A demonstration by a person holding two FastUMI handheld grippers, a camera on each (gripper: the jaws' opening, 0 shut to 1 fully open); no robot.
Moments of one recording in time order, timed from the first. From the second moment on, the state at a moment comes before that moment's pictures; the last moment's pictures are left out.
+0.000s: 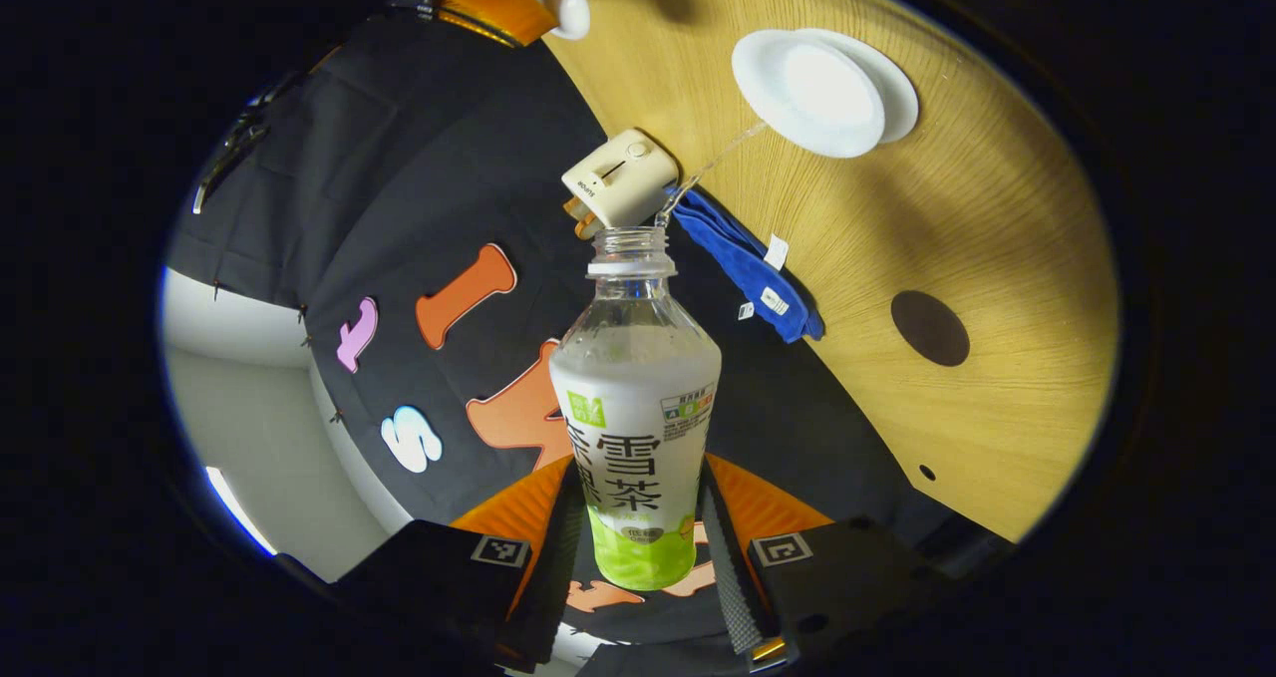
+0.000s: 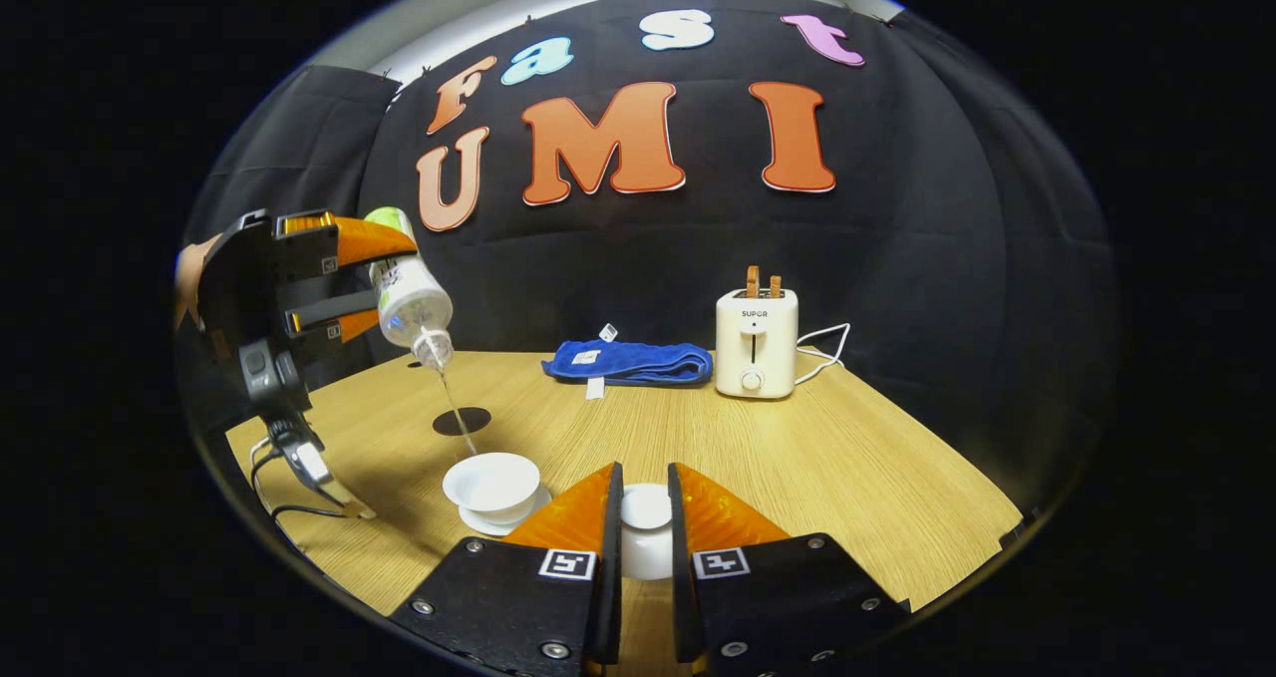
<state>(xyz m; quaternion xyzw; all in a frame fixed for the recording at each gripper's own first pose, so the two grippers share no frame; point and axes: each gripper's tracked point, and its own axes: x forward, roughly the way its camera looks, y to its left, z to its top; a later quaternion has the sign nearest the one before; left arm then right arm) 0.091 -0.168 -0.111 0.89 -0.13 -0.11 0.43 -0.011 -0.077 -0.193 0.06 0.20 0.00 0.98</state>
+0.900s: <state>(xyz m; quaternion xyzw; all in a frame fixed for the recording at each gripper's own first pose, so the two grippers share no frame) 0.075 -0.161 -0.182 0.80 -0.08 -0.17 0.57 -0.006 -0.054 -0.179 0.09 0.19 0.04 0.98</state>
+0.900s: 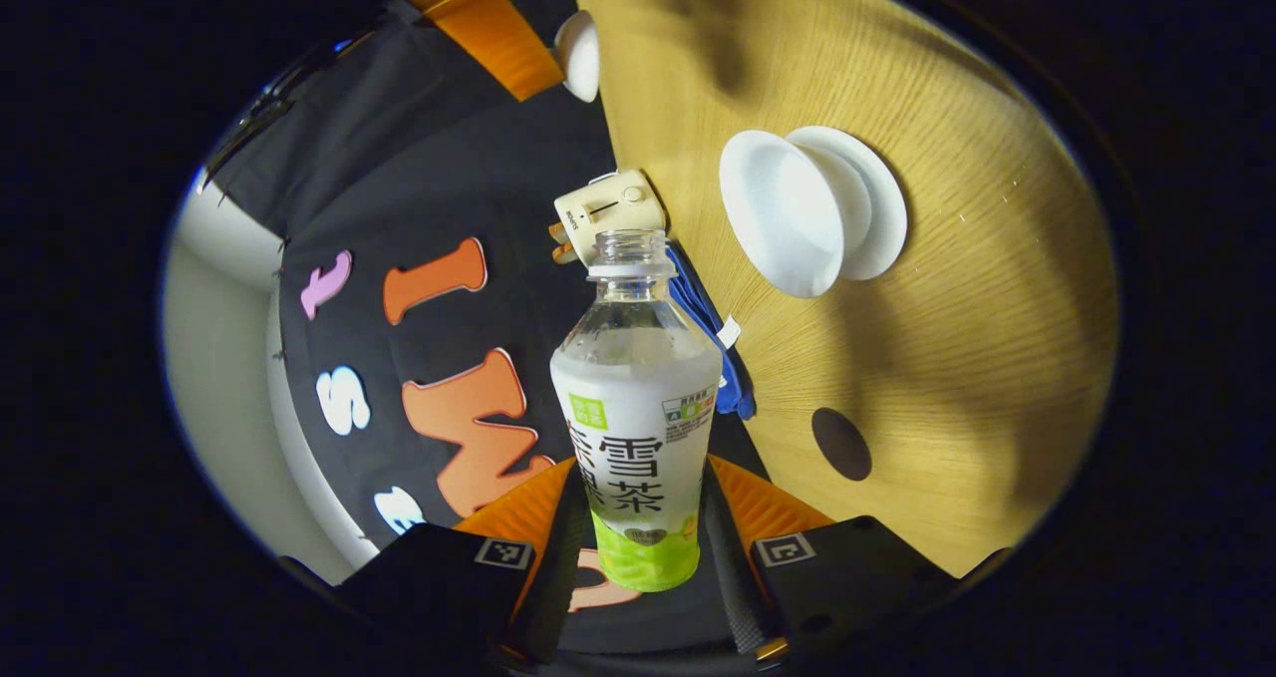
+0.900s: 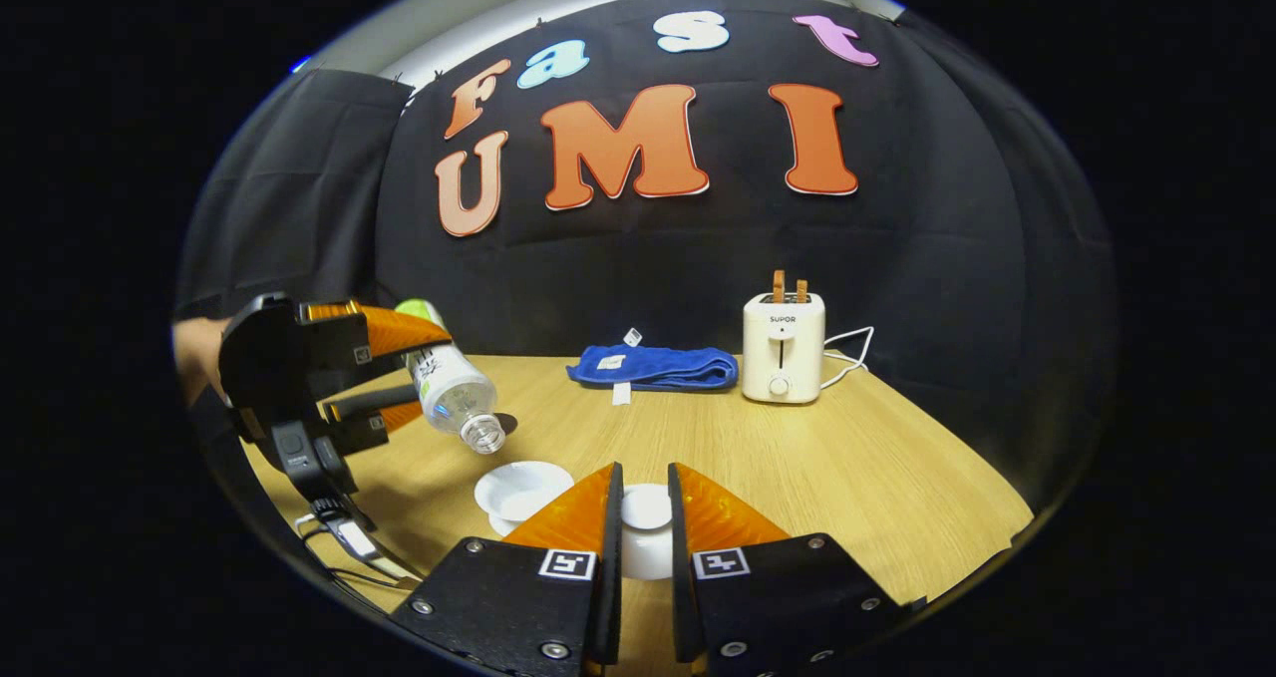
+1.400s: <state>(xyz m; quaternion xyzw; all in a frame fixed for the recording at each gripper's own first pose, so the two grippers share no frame) 0.094 -0.102 -0.103 0.53 -0.09 -0.08 0.84 0.007 -0.028 -0.157 0.11 0.17 0.06 0.98</state>
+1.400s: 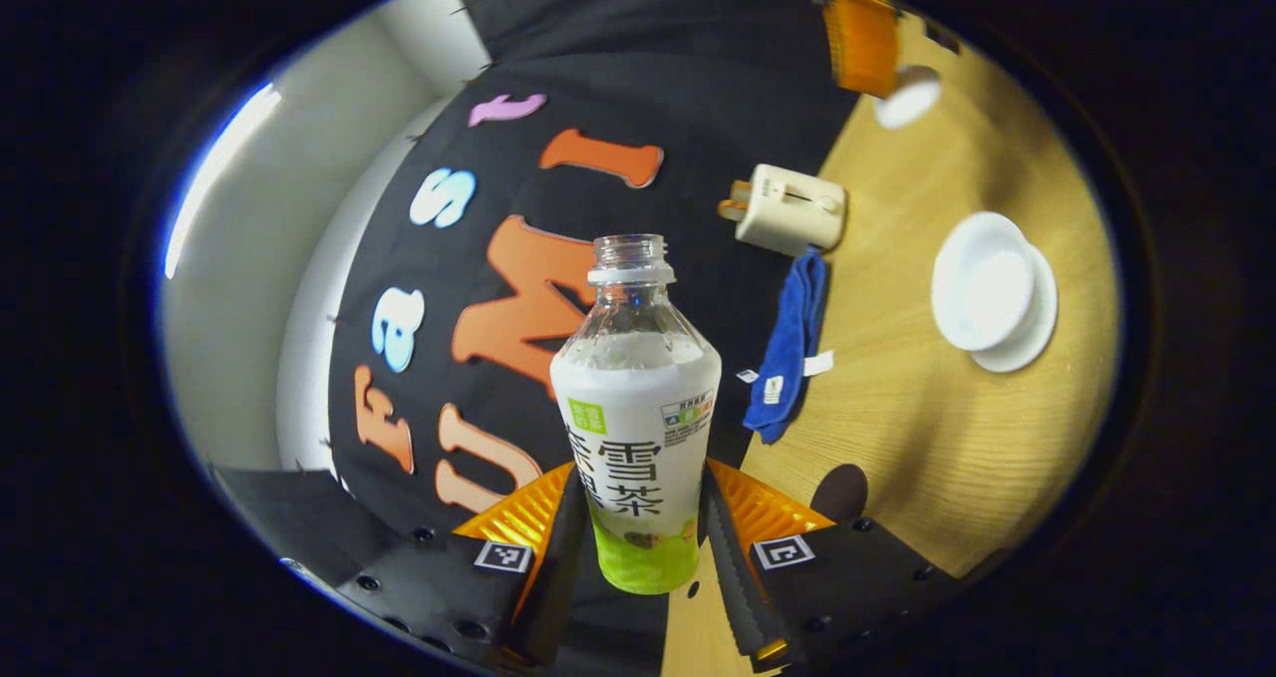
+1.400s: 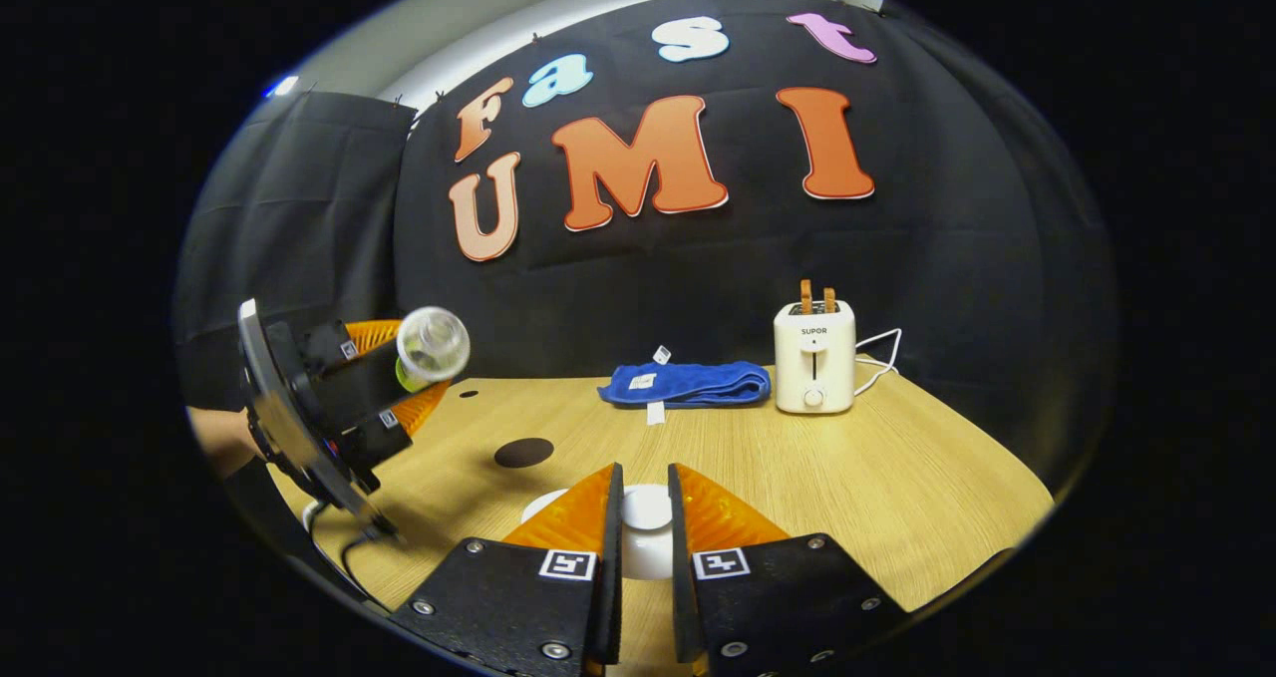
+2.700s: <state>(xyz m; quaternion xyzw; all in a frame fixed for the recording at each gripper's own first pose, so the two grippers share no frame) 0.212 -0.063 -0.213 -0.03 0.12 -0.10 0.99 0.042 0.016 -0.178 0.07 0.19 0.08 0.98</state>
